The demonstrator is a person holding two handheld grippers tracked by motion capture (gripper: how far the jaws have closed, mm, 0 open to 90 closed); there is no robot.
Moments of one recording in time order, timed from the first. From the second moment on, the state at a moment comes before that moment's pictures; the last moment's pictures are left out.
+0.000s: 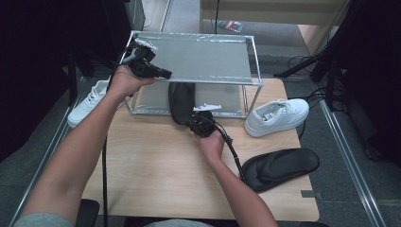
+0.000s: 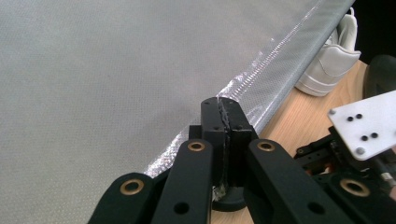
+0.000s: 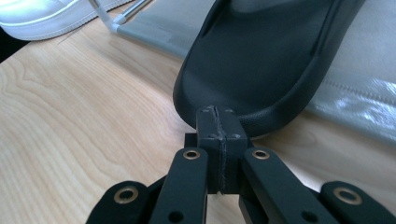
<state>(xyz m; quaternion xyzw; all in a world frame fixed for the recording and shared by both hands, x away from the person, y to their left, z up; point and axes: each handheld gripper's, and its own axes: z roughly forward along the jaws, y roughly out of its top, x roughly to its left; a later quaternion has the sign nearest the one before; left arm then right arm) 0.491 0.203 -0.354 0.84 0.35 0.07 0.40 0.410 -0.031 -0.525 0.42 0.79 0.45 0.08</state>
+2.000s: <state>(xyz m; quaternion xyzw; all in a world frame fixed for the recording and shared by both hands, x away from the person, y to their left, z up) 0.383 0.195 -0.349 0.85 0.32 0.05 0.41 0.334 -0.111 -0.460 0.27 0.83 0.49 0.03</state>
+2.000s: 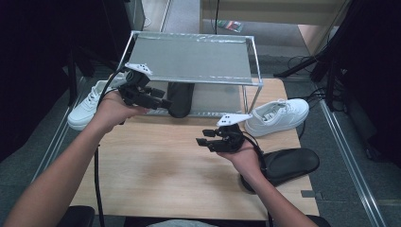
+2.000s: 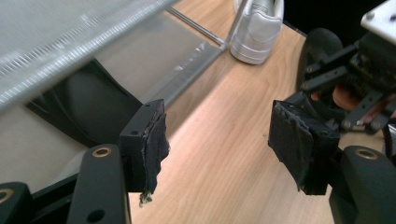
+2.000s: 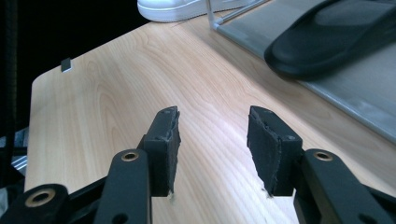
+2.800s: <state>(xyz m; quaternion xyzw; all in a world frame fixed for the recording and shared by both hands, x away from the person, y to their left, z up) 0.323 0.181 -0.420 0.84 0.33 0.01 0.42 0.301 -0.188 -0.463 0.30 0.82 0.49 0.04</state>
